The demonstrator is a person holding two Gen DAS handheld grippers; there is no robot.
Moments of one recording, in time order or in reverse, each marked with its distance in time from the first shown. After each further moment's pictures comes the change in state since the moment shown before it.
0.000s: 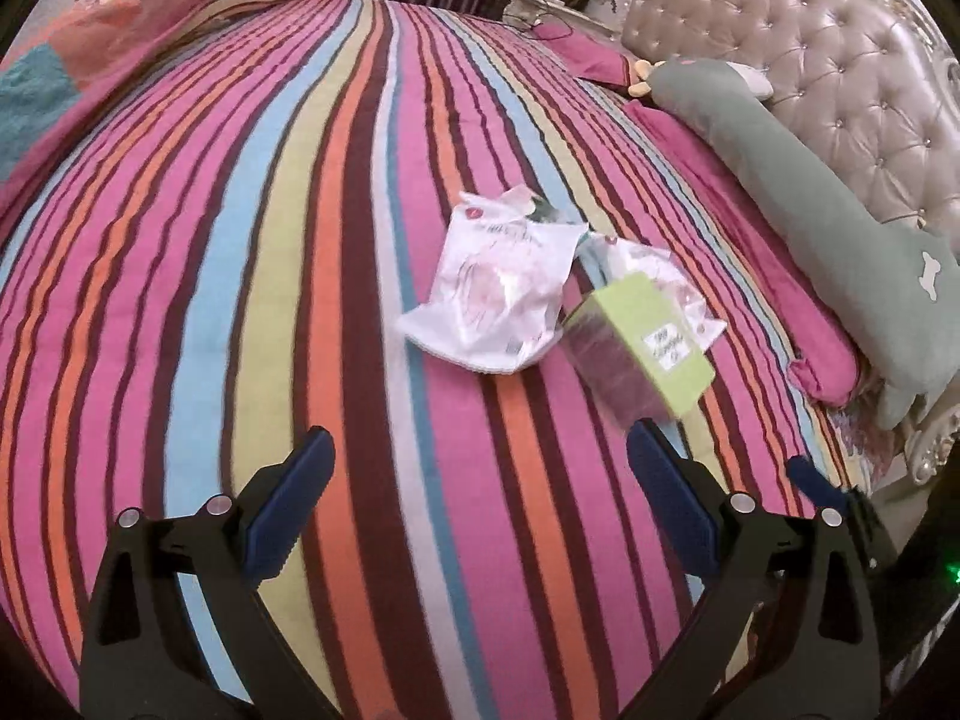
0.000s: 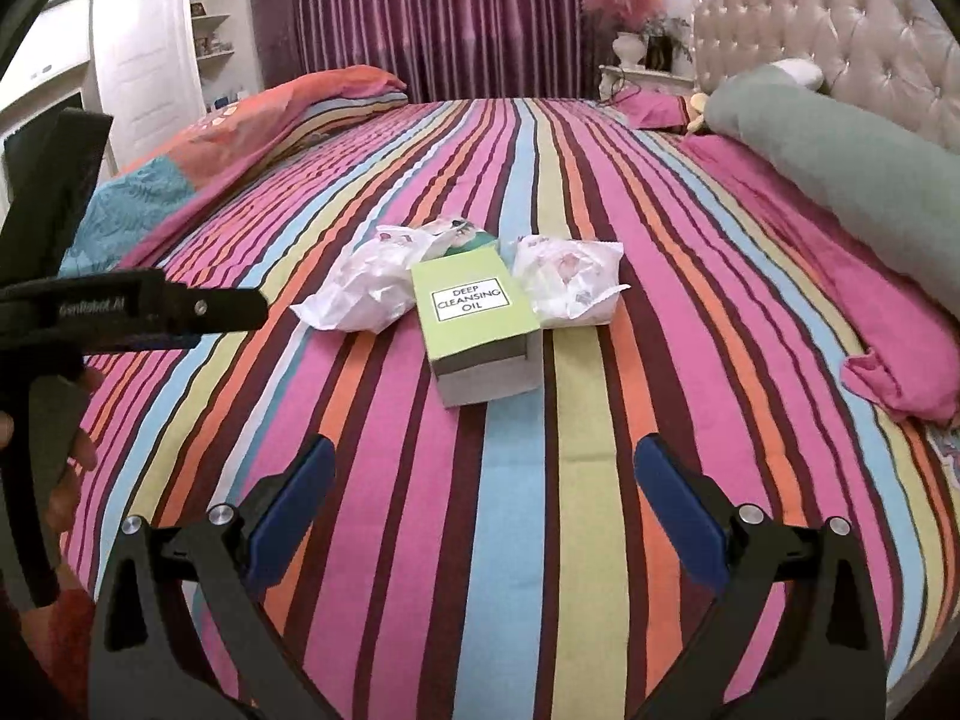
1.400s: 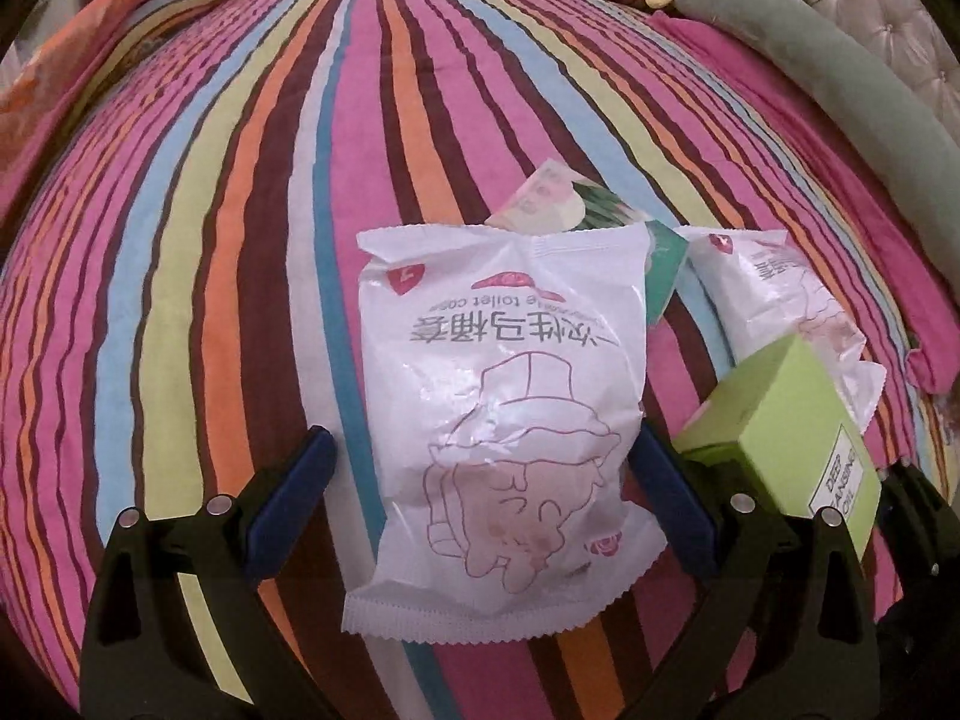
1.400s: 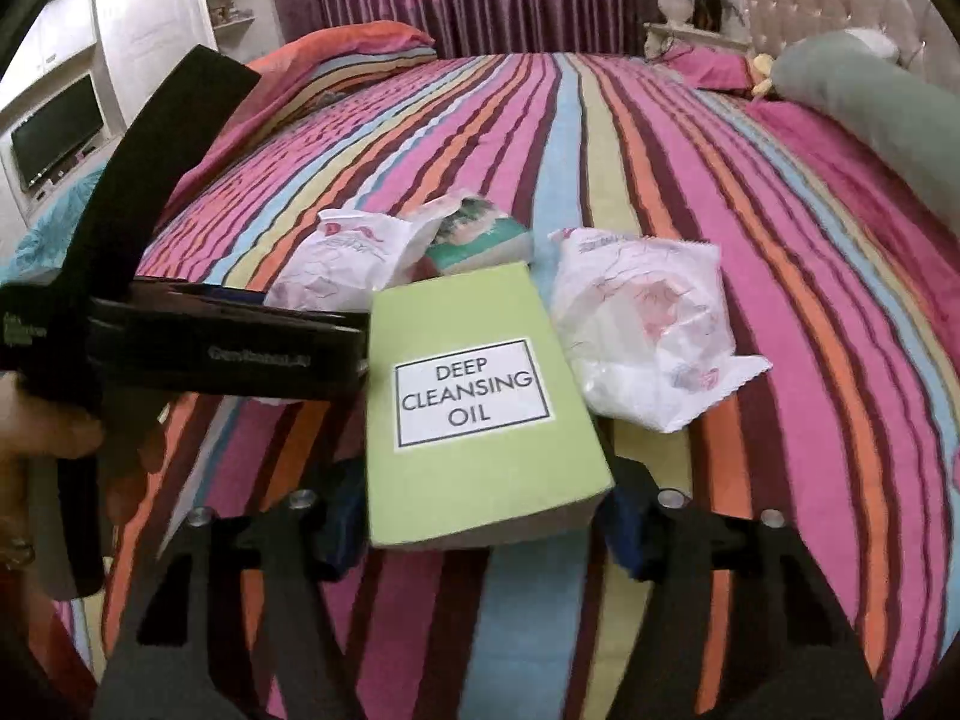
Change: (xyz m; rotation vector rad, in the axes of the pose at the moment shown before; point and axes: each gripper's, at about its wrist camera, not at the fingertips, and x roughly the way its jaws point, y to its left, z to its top) left arm 0.121 -0.018 0.069 0.167 0.139 0.164; right arm 0.089 -0.006 0.039 -0.024 0.109 0.095
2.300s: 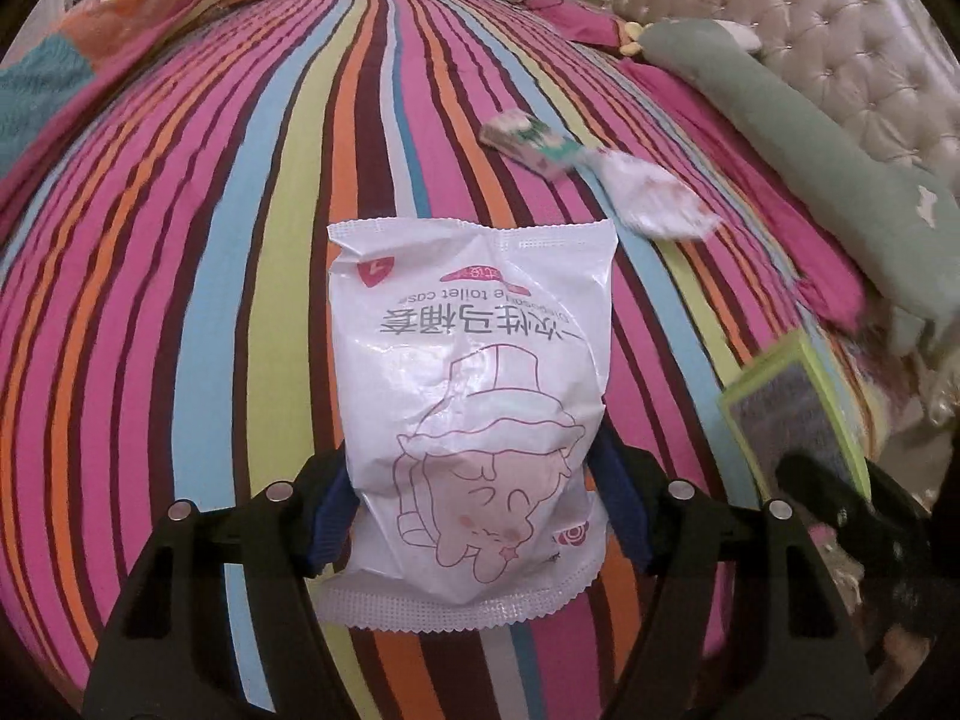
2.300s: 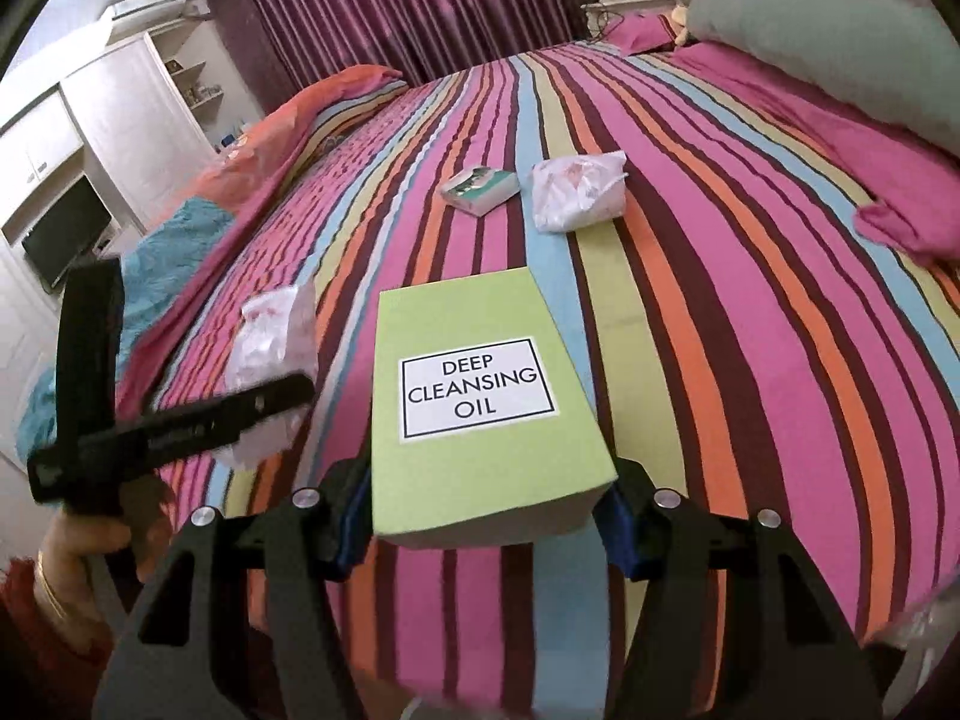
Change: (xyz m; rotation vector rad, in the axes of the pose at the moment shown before) left arm -0.120 0.017 -0.164 -0.118 -0.086 -0.141; right arm -0.127 0.011 -0.096 0.239 -0.030 0.091
